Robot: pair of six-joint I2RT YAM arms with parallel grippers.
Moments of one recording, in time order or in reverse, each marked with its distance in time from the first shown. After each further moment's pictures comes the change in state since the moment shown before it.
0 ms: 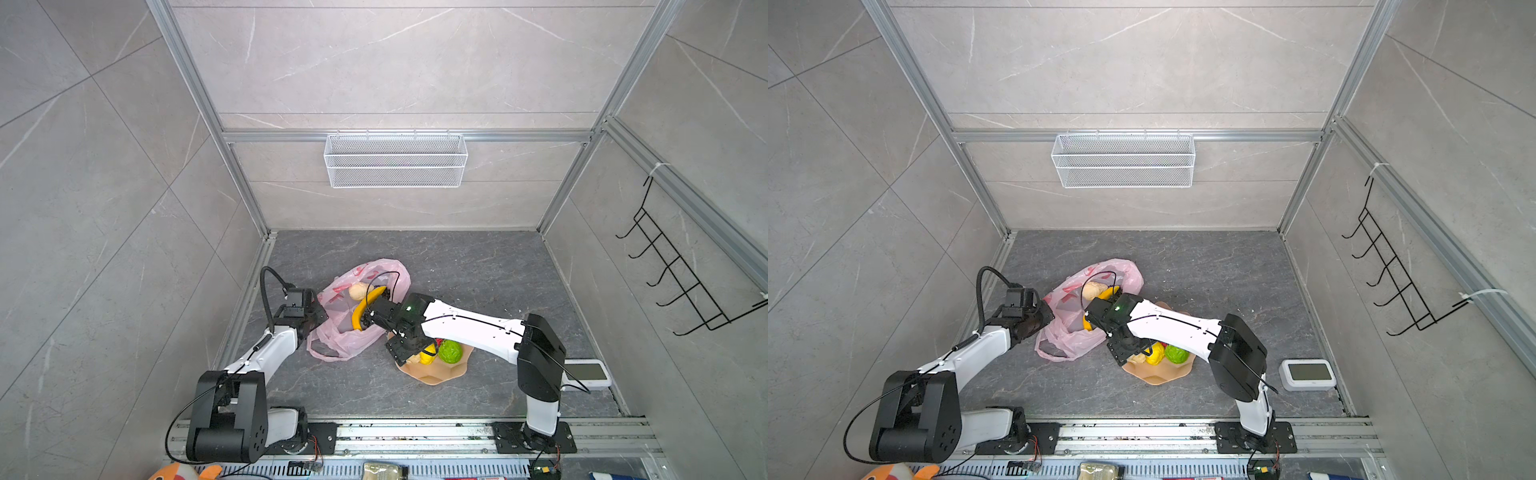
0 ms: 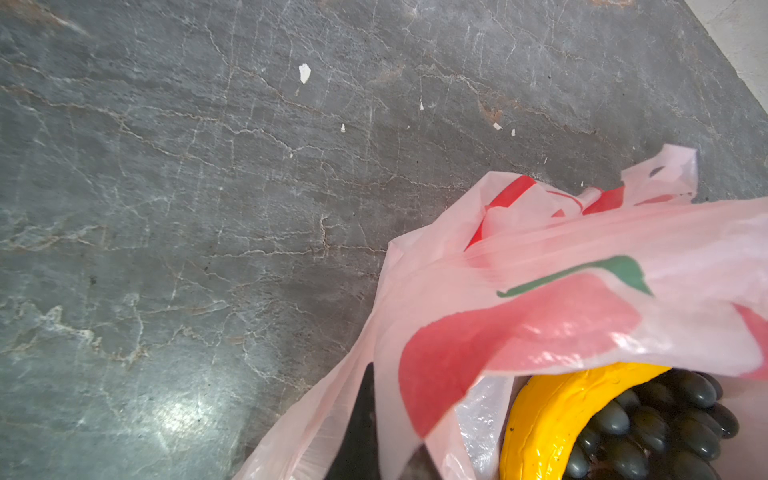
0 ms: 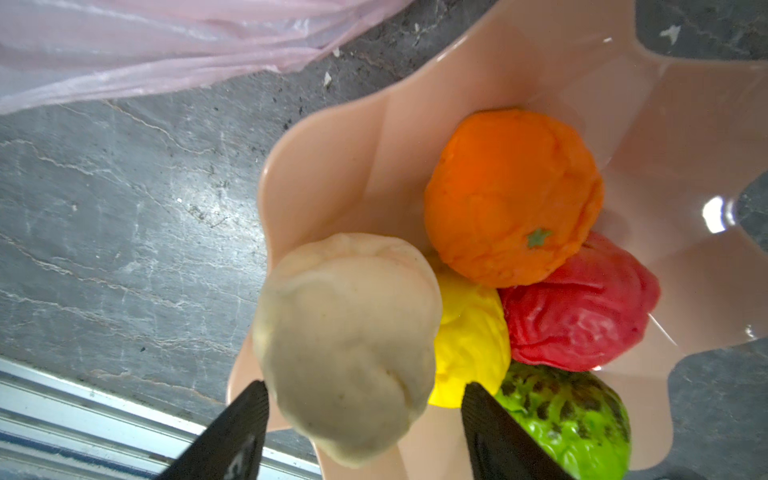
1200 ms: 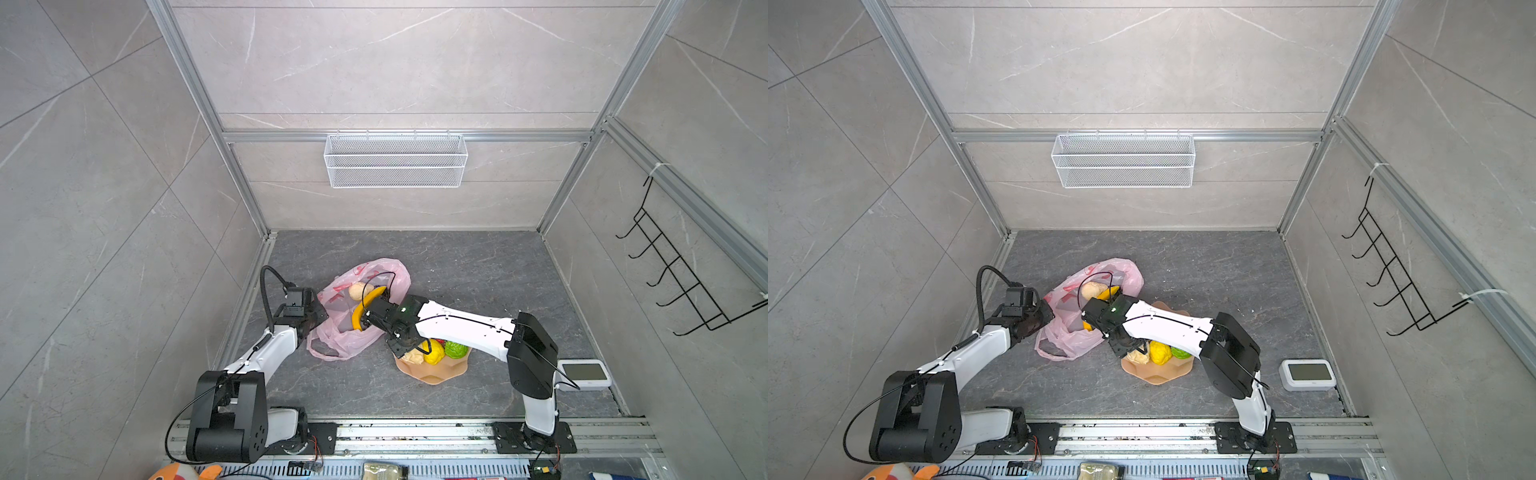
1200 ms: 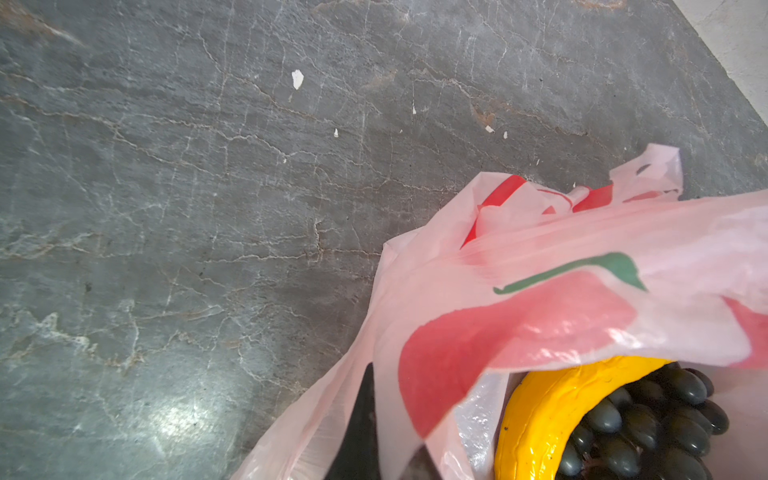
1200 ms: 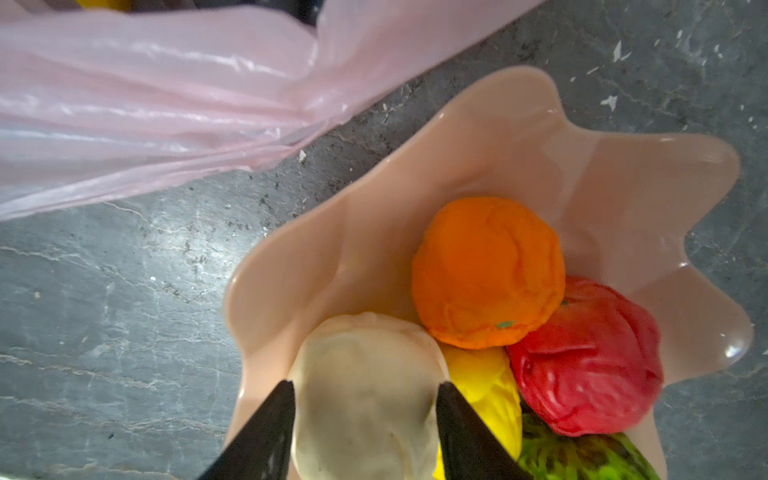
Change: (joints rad) left arm 0.000 0.001 0.008 0.000 0.006 0.008; right arm -0.001 0.046 0.014 0.084 0.101 0.014
